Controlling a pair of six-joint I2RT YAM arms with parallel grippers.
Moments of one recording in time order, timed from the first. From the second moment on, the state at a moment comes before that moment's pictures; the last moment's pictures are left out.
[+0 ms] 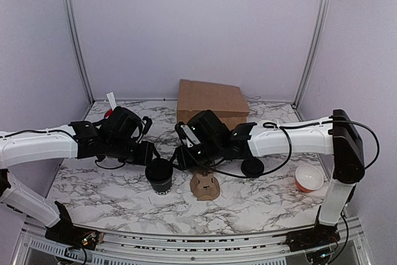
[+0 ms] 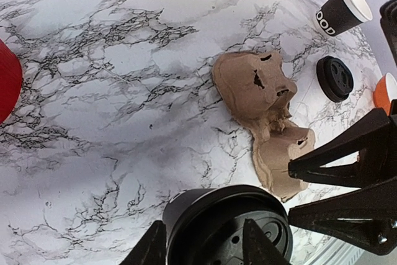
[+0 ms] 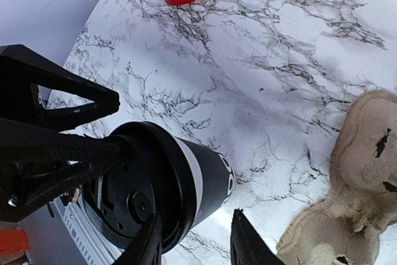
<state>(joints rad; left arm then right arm) -0.84 1.34 0.93 -0.44 -0.03 -0.57 1.05 1.84 1.34 -0.24 -0.14 0.64</state>
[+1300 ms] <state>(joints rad) -0.85 1.20 0.80 -0.47 0.05 -0.75 0.96 1.84 1.37 -0.26 -0.26 0.48</state>
